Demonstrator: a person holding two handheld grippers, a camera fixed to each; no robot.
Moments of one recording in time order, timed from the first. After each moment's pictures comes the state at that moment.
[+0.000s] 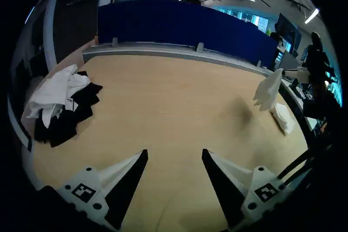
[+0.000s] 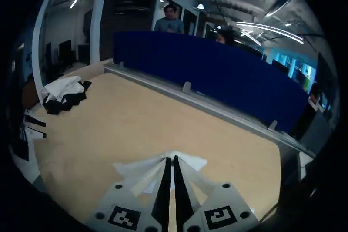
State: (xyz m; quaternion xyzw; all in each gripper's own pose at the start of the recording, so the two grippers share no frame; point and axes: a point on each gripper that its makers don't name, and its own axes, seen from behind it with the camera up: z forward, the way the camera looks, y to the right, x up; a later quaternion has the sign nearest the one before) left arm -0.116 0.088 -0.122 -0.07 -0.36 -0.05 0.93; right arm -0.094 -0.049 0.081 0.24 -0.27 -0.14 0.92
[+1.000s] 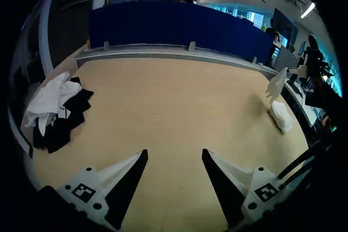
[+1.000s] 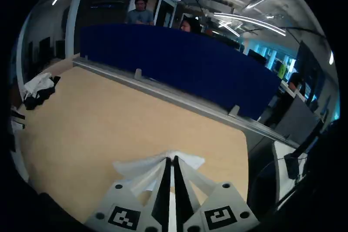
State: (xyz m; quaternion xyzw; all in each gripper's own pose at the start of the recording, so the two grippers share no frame) left arm -0.106 0.121 -0.109 -0.08 -0.36 -0.03 0.93; right arm -0.094 0.116 0.122 0.14 -0.29 -0.15 0.93
